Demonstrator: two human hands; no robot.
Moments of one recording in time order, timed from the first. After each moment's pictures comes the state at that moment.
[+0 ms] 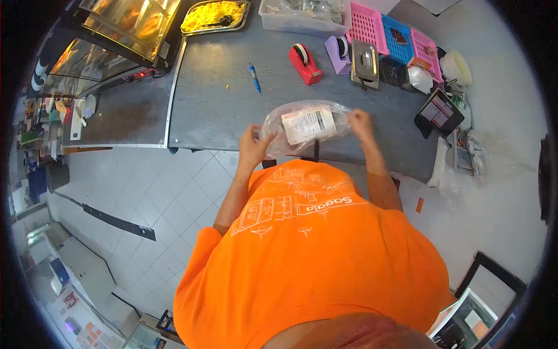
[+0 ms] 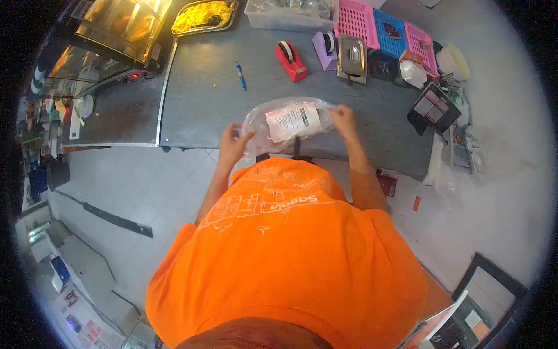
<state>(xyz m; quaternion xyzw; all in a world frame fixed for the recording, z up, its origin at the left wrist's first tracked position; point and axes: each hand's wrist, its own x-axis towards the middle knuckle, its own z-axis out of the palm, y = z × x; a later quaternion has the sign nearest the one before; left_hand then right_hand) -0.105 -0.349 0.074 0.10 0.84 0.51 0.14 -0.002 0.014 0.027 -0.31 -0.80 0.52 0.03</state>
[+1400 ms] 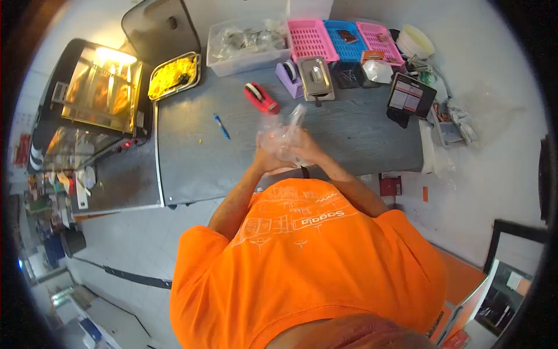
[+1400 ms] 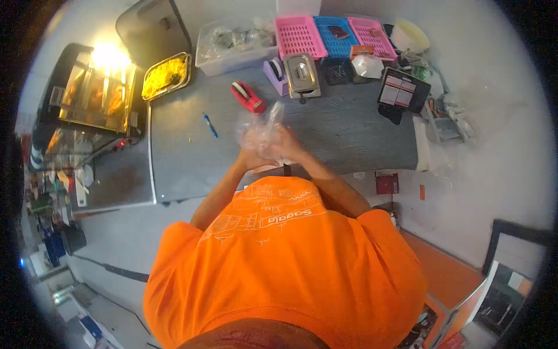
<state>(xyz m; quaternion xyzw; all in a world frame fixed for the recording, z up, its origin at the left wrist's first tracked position) -0.129 -0.187 0.029 0.56 0.78 0.29 -0.01 -0.026 -0.031 0.012 -0.14 -0.79 0.60 0.09</state>
